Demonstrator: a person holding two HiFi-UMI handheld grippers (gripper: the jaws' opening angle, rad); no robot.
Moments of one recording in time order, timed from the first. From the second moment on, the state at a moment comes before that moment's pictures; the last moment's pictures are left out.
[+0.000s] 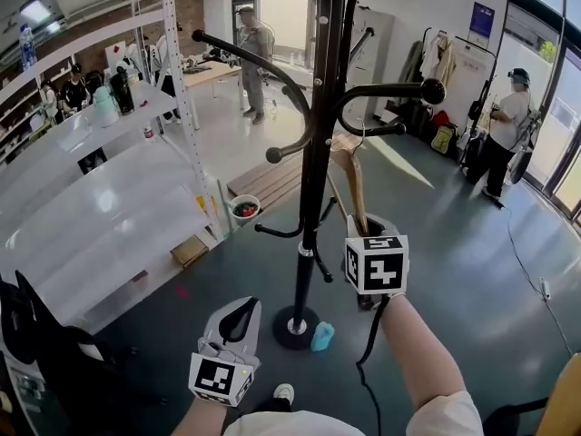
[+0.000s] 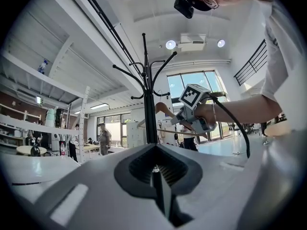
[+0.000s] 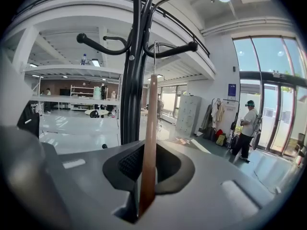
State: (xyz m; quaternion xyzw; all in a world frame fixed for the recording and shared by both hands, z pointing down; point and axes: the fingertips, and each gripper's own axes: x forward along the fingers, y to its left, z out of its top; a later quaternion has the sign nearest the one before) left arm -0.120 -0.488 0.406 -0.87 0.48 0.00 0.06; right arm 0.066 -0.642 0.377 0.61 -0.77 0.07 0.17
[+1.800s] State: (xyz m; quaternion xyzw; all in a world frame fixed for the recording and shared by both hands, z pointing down) left arm -0.062 -0.358 0.386 -0.86 0.50 0.02 0.08; right arm 0.104 -0.399 0.350 0.57 -0.82 -0.05 -0.05
